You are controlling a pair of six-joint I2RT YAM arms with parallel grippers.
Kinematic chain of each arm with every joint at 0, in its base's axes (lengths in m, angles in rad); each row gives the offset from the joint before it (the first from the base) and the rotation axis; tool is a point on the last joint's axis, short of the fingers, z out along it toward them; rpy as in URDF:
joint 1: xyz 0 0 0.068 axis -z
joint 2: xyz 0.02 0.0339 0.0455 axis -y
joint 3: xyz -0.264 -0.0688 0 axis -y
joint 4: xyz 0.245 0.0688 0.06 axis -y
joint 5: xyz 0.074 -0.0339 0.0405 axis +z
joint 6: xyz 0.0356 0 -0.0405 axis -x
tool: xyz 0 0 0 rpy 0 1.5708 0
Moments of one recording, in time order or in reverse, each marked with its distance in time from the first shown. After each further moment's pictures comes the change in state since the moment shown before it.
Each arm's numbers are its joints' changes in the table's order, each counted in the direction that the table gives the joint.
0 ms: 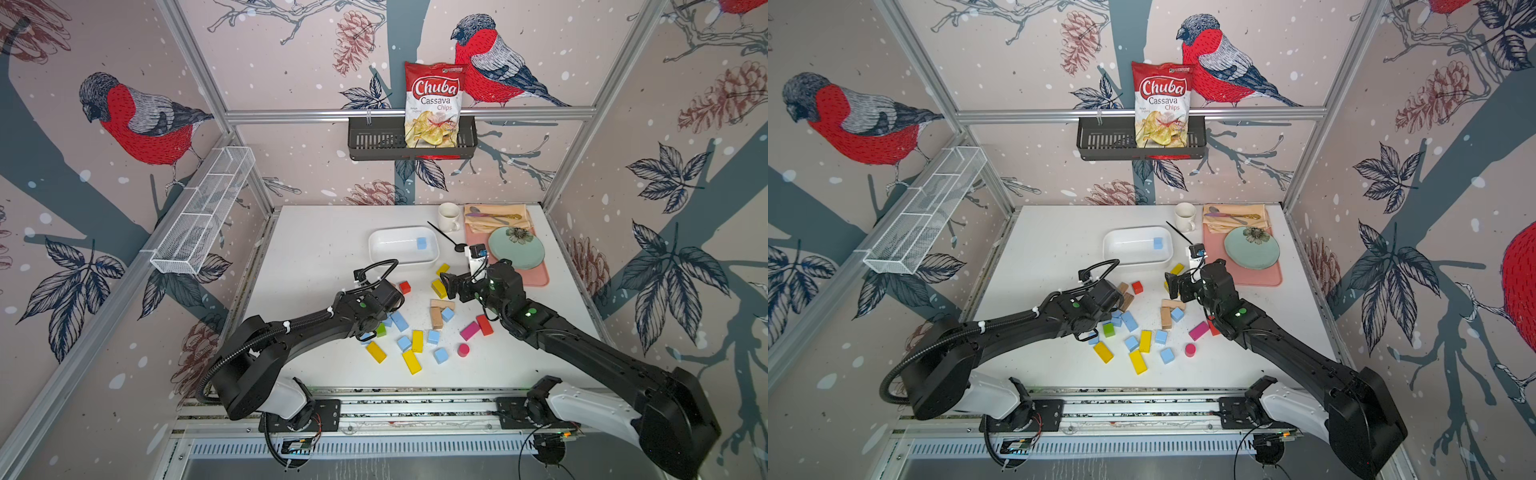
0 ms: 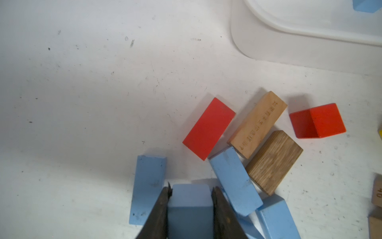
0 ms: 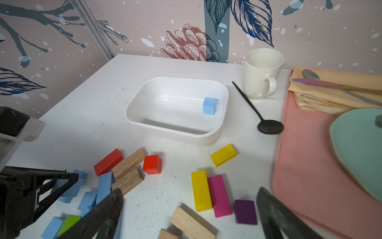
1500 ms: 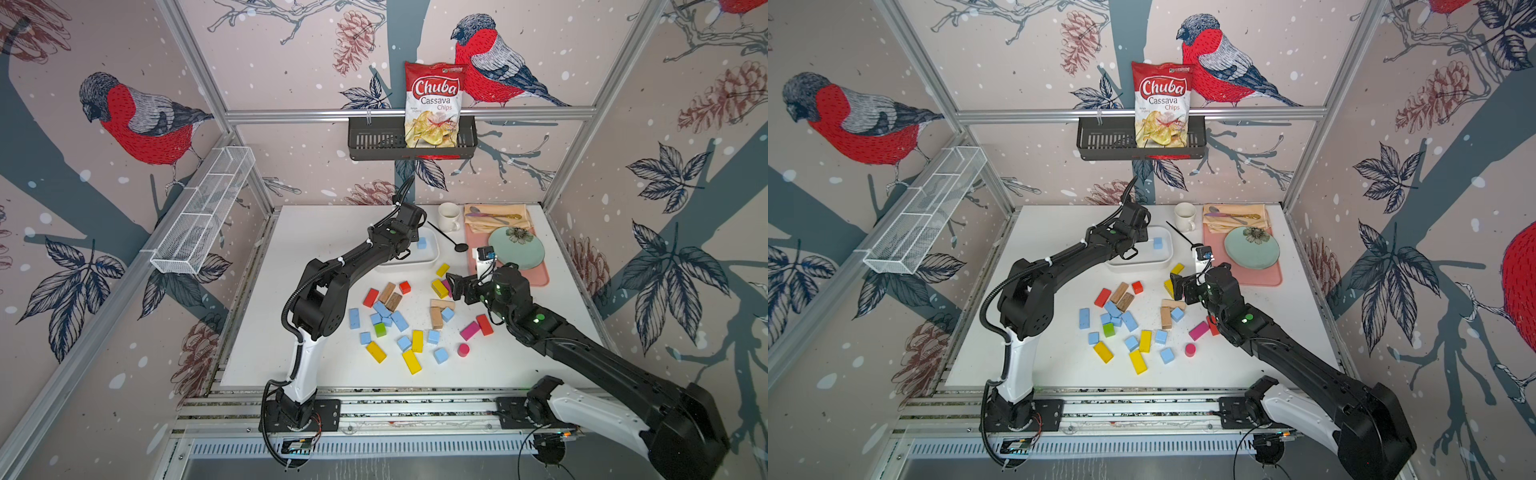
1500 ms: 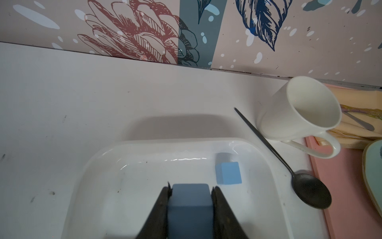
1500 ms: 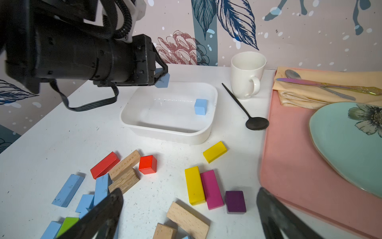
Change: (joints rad) left arm -0.200 -0.698 0.978 0.175 -0.141 -0.415; right arm -0.012 0.088 -0.024 -0.053 -0.067 -0.024
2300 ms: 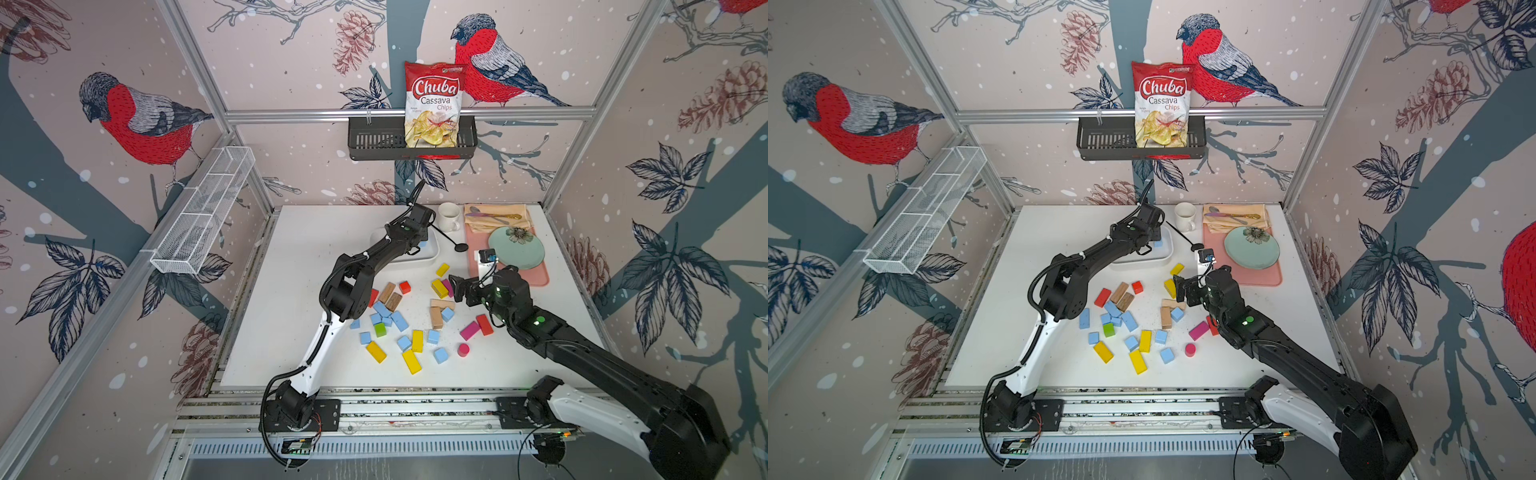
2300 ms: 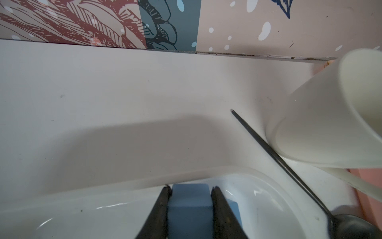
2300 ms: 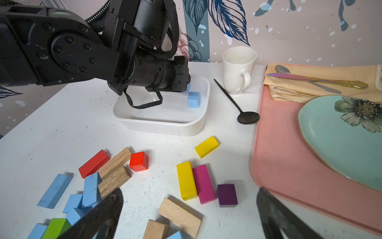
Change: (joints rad) left arm -0.010 -0.378 0.402 -0.063 -0.050 -0.044; right arm 0.000 0.014 -0.027 -0.005 -0.037 0.000
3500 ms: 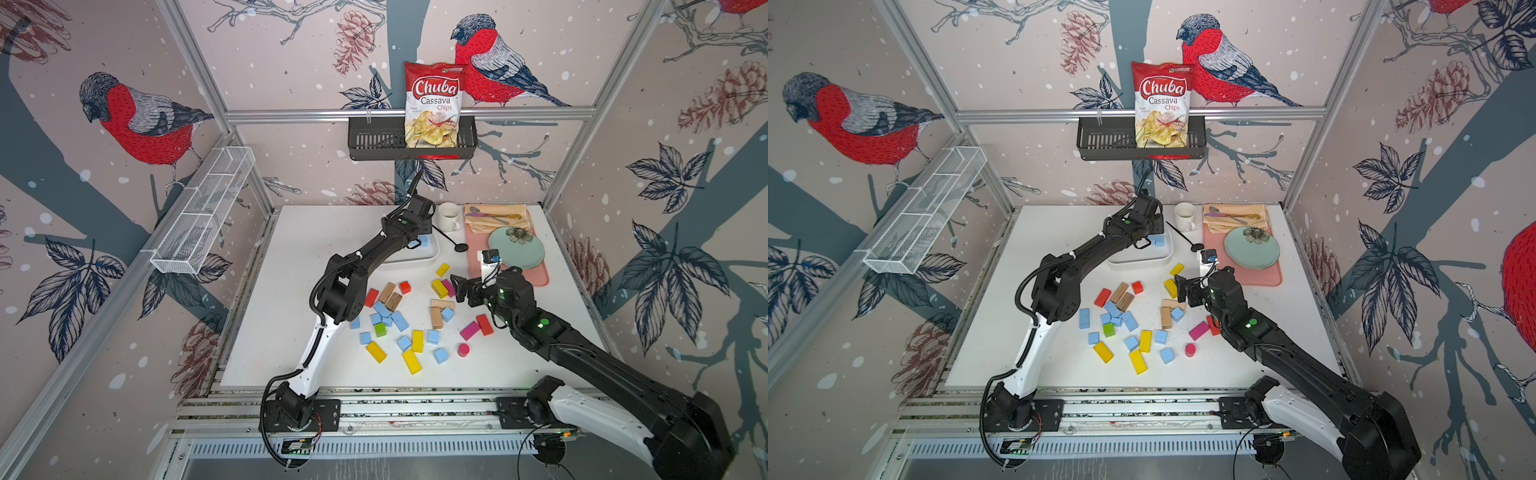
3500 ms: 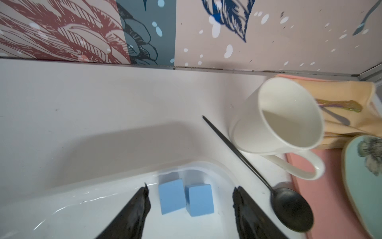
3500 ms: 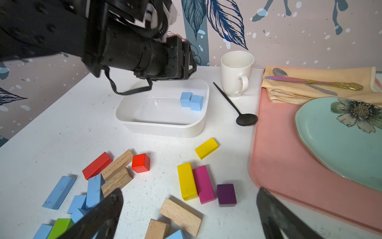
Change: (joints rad) left arm 0.000 0.181 -0.078 -0.026 -0.107 0.000; right arm -0.001 0.044 -0.001 -0.027 0.000 -0.007
